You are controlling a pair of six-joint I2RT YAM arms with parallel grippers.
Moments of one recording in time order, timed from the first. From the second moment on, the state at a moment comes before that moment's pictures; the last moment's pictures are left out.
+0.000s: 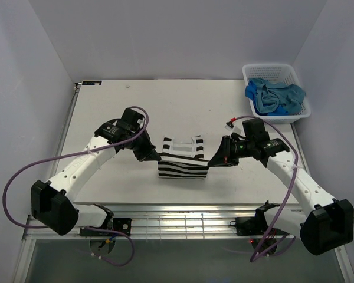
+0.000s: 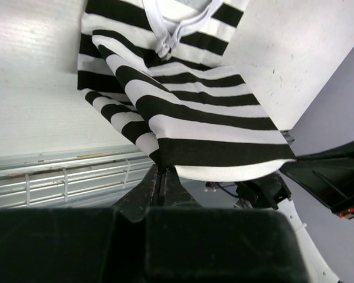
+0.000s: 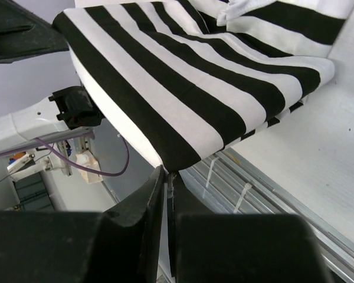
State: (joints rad) left arm -0.52 1.30 1.16 -0.92 0.28 -0.98; right arm 0.36 1.09 0.84 -0.65 -0.75 0.57
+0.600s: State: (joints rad) left arm -0.37 1.50 1.21 -0.77 0.29 -0.91; right arm 0.30 1.38 0.96 -0.48 -0.86 0.54
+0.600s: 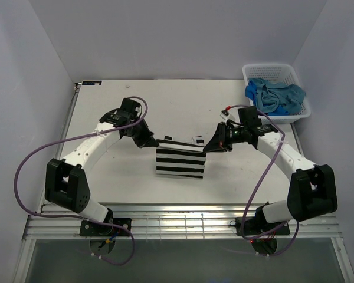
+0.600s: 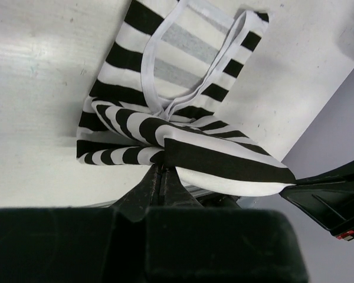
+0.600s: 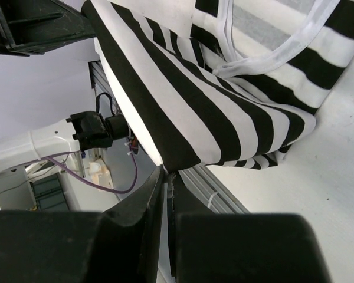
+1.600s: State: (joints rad) left arm -0.31 1.94 1.47 -0.67 0.25 -0.83; right arm 0.23 1.85 1.15 -0.22 -0.86 0.54
